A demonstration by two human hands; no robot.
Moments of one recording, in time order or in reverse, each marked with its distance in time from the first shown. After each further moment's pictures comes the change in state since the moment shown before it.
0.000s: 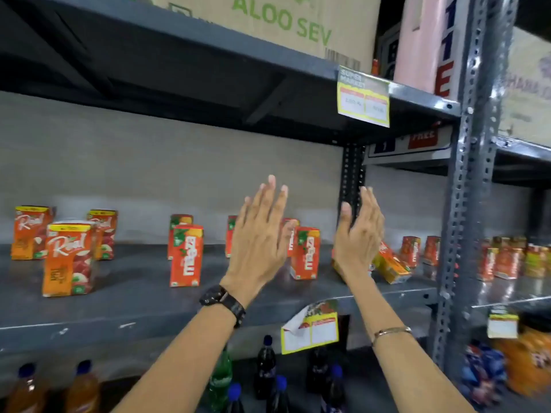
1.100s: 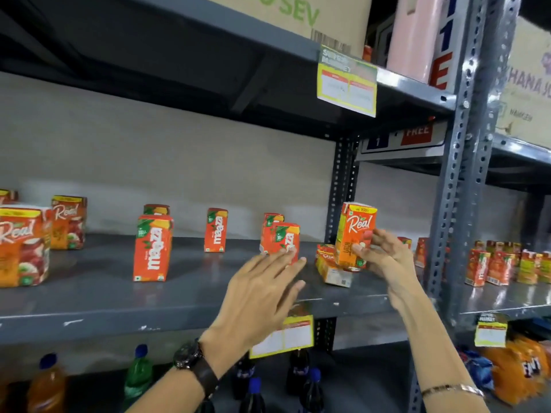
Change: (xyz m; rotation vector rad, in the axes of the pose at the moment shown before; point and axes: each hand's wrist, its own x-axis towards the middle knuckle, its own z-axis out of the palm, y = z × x) left_hand -0.054 0.047 0.022 0.019 -0.163 0.157; right_hand 0.017 0.088 -0.074 0.670 -0.485 0.560
